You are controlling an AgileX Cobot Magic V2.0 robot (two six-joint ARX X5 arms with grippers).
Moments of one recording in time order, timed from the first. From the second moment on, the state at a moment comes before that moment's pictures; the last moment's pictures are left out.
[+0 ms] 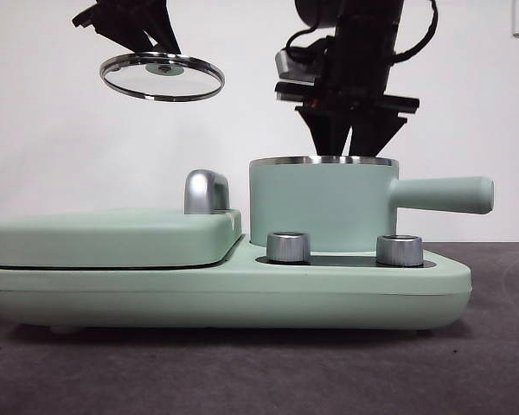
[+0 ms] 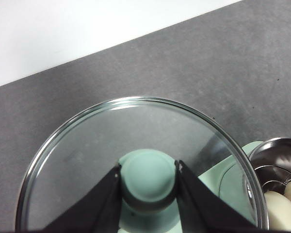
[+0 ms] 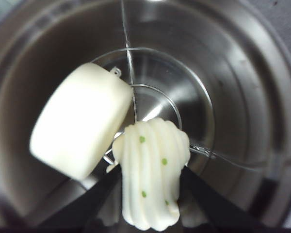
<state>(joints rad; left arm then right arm) -0.25 1.85 2.05 -0.84 0.29 0.14 0.53 1.88 1.70 -1.03 0.02 0.07</state>
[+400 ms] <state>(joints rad) -0.25 1.85 2.05 -0.84 0.29 0.14 0.53 1.89 1.70 -1.03 0.03 0.07</state>
